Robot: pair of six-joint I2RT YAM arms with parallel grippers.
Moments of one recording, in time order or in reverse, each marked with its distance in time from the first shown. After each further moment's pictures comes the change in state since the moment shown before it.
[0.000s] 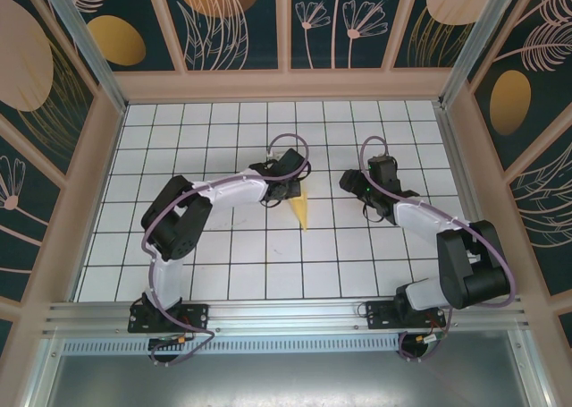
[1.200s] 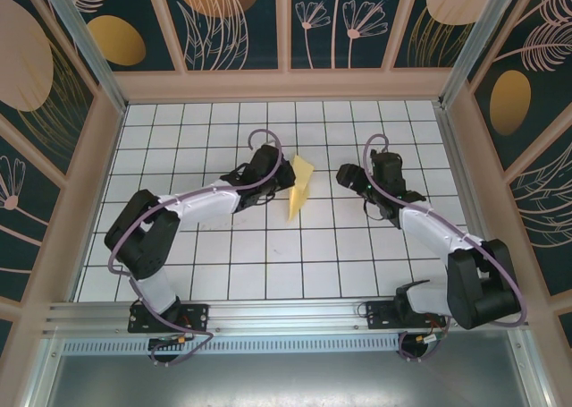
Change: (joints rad) left arm 0.073 -0.246 -0.286 0.462 0.224 -0.085; right arm 0.024 -0.120 0.015 -0.004 -0.060 -0.068
